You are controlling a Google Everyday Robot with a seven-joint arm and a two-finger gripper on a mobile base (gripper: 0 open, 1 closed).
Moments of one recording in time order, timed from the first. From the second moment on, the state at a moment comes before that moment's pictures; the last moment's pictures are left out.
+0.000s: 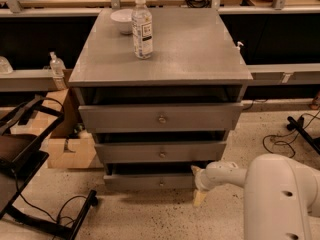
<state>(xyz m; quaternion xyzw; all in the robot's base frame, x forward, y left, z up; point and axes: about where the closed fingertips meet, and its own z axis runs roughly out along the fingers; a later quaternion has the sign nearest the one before) 0.620 -0.184 0.239 -0.68 0.70 0.02 0.20</state>
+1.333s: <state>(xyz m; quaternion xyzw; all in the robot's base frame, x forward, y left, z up) 0.657 -0.157 0.173 -0.72 0.68 0.01 0.13</state>
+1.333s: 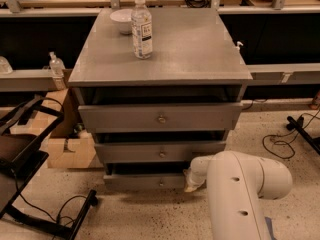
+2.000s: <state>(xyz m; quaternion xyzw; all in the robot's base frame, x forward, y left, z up) 0.657 -0.157 0.178 -0.72 0.68 0.01 0.13</state>
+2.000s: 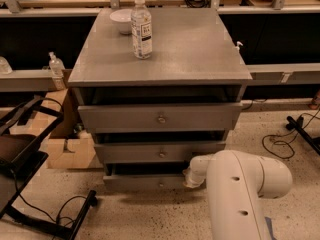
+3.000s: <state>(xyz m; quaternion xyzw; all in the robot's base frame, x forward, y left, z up) 0.657 -0.157 0.179 -0.72 0.68 0.01 0.13</state>
